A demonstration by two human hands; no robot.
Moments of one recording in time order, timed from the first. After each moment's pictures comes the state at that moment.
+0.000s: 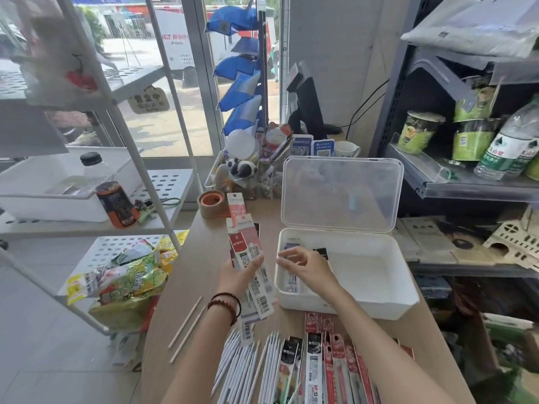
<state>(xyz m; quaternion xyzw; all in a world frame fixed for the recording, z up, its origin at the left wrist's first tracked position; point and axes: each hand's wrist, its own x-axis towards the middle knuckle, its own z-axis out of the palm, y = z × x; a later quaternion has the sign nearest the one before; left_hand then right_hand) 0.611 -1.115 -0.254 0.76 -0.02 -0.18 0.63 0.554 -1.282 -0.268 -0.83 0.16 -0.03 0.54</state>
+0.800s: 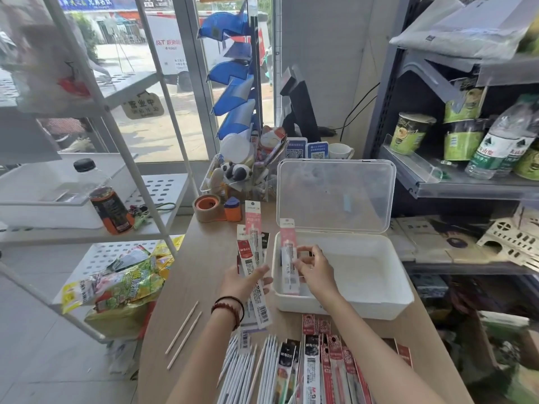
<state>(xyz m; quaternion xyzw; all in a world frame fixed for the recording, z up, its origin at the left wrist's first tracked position) 0.603 -1.122 -0.254 0.72 -0.01 -0.25 0.65 0.549 -1.285 -0.279 -0.74 0.28 -0.12 0.60</state>
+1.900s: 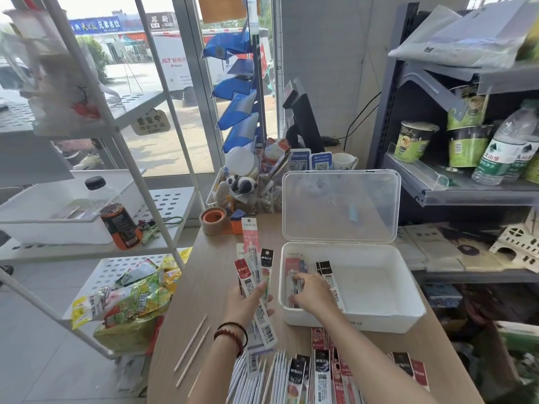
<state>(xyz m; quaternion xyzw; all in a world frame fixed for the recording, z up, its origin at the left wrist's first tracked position) 0.599 -1.114 -0.262 0.69 0.01 -0.25 0.68 0.569 -1.275 -0.302 -0.89 0.29 0.05 0.35</state>
